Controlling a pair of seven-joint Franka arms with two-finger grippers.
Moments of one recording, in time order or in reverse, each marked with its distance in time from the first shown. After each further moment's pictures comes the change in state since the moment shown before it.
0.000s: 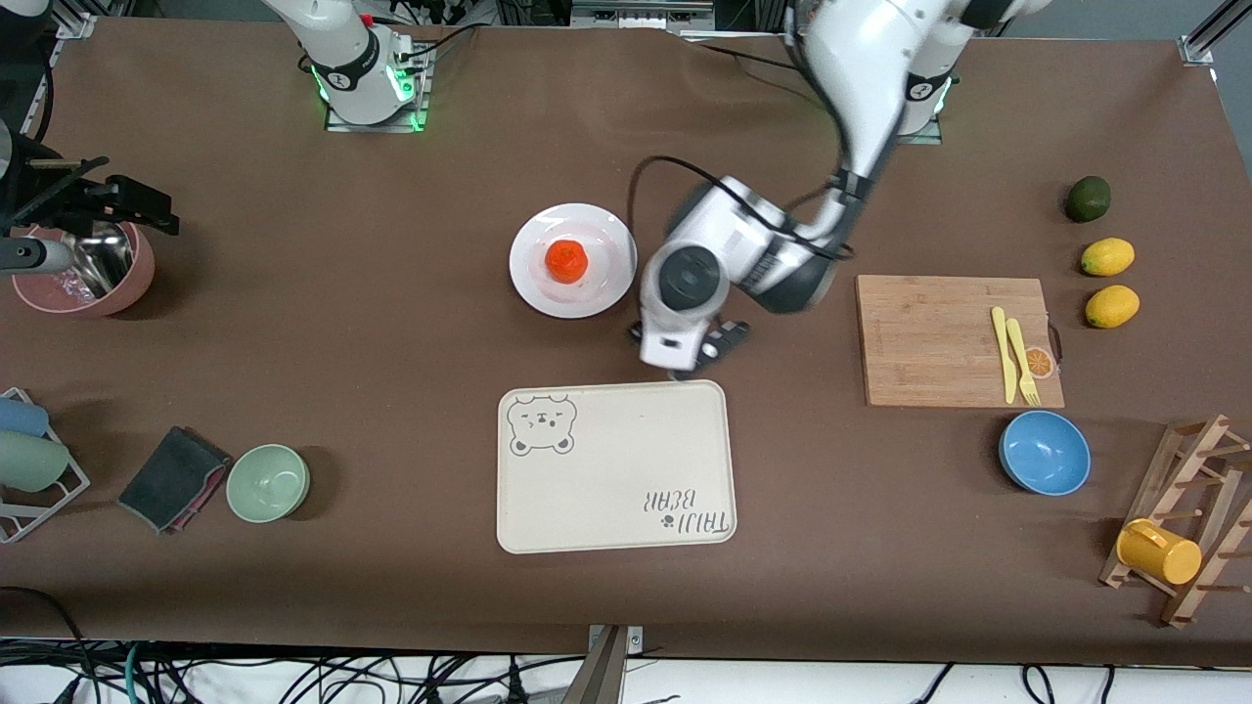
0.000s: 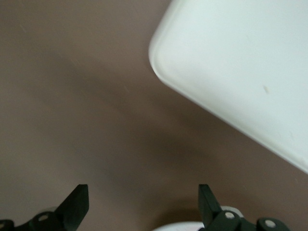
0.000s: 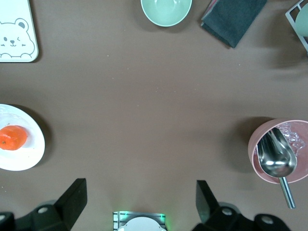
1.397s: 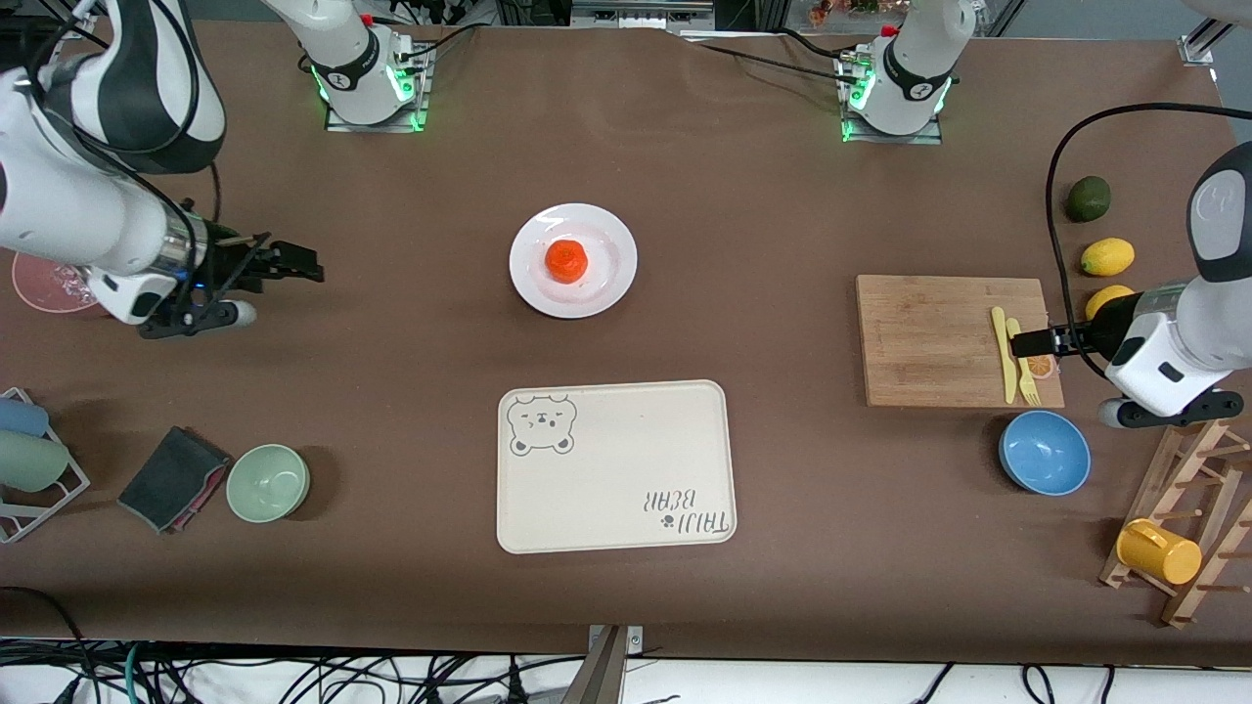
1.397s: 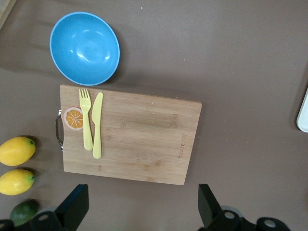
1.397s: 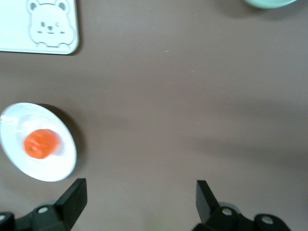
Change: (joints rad) left arm 0.587 -0.321 0.001 0.000 0.168 -0.308 0.997; right arm 0.024 0.004 0.056 -0.428 0.264 0.410 -0.053
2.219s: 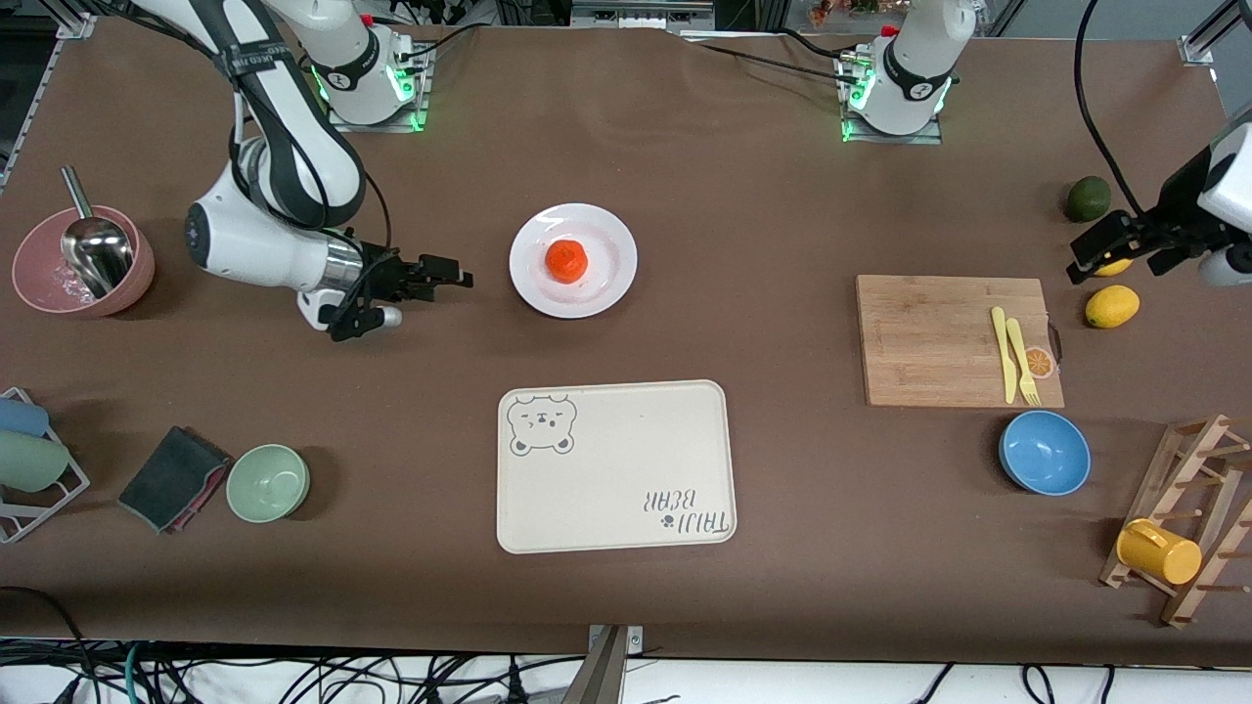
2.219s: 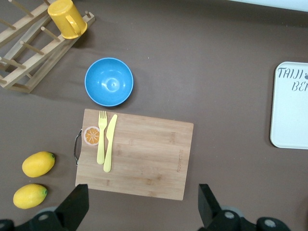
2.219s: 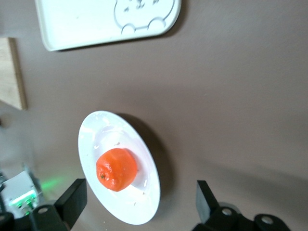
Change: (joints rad) left arm 0.005 -0.465 0.004 -0.402 0.000 0.238 0.010; right arm 0.005 0.120 0.195 -0.331 0.637 0.423 -0.371
